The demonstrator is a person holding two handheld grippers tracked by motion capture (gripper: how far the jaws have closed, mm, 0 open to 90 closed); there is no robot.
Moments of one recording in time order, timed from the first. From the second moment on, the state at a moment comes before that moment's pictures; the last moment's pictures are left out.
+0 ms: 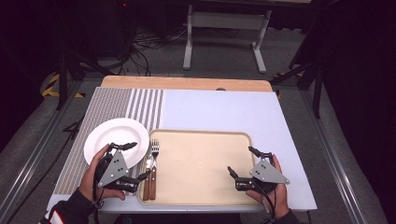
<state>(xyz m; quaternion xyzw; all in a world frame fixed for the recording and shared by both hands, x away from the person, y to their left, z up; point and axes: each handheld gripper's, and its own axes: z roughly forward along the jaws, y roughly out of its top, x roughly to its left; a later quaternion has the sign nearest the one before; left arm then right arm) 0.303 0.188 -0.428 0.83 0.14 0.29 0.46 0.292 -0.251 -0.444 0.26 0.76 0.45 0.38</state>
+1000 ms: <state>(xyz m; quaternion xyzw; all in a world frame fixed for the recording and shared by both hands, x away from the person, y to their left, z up) 0.291 0.243 -0.443 0.82 0.19 0.30 0.45 0.295 -0.246 -0.445 0.26 0.77 0.44 0.38</state>
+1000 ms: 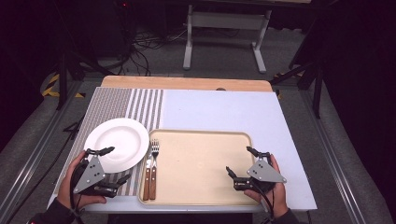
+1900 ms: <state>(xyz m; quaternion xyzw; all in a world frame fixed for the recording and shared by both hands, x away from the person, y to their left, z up) 0.287 0.268 -0.476 0.85 0.20 0.32 0.37 0.295 -0.248 -0.445 0.26 0.77 0.45 0.37</state>
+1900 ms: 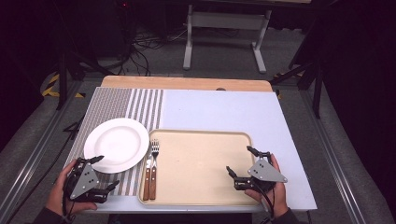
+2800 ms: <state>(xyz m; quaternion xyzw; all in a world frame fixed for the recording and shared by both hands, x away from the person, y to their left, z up) 0.317 0.269 -0.489 0.87 0.17 0.38 0.28 0.291 -0.247 -0.445 0.25 0.78 0.45 0.37</state>
